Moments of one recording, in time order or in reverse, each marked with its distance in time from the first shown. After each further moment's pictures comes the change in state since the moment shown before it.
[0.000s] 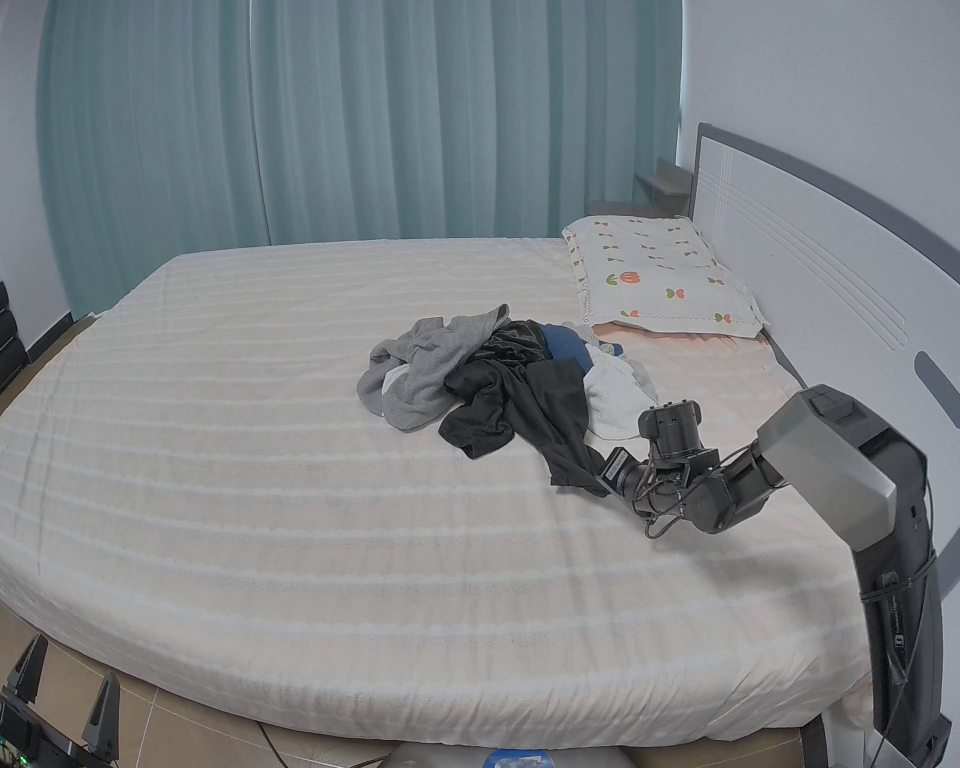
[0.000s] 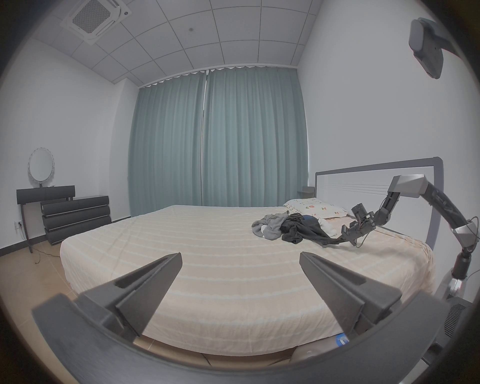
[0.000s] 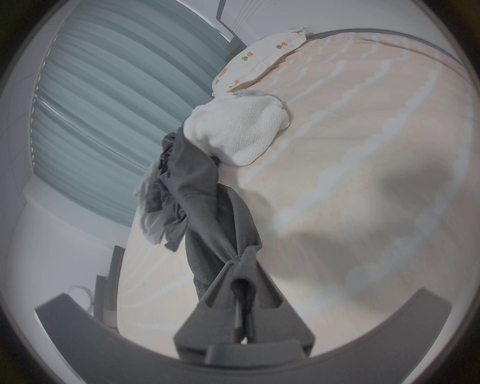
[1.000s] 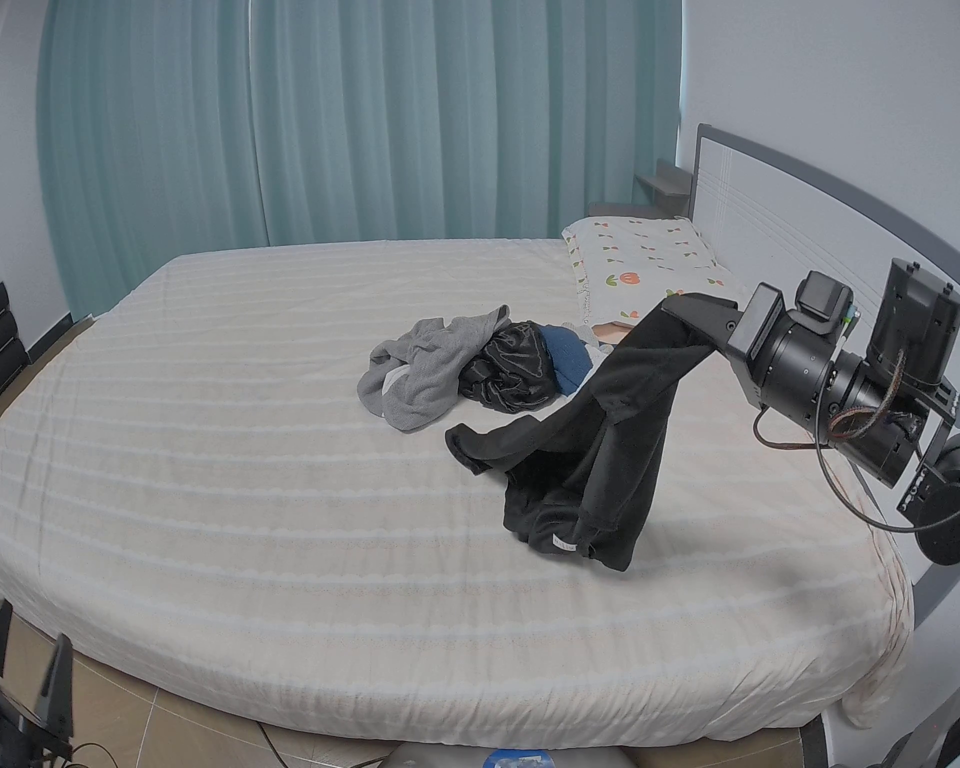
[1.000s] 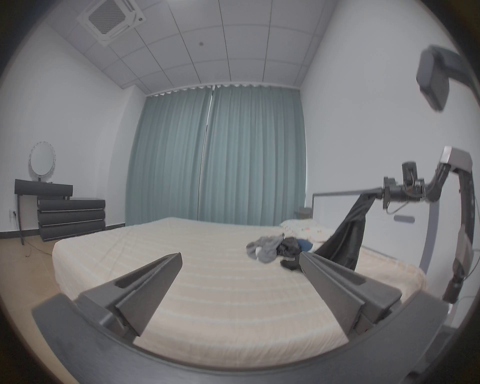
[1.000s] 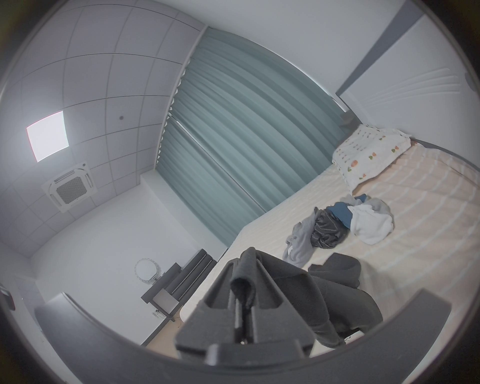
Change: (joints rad) left arm -0.006 0.083 -0.146 -0.067 -0.032 -0.066; right arm 0.193 -0.917 0.566 -0.336 0.029 -0.187
